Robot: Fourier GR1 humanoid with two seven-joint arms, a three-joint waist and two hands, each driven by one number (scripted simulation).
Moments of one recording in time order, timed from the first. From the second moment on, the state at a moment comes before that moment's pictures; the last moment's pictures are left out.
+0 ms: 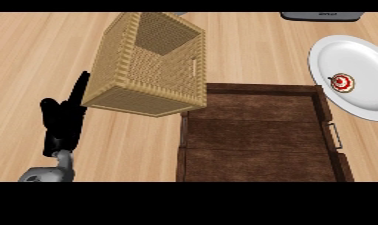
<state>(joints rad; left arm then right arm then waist) -0.05 0.20 -0.05 -1.55 -0.01 0.20 0.24 -0.73 -0.80 -0.30 -0.27 0.24 0.48 -0.69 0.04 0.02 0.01</state>
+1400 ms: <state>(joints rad) -0.07 0.19 -0.04 -1.51 -0.03 0.19 0.22 -0.66 -0.80 -0.29 -0.20 0.24 0.39 -0.80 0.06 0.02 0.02</state>
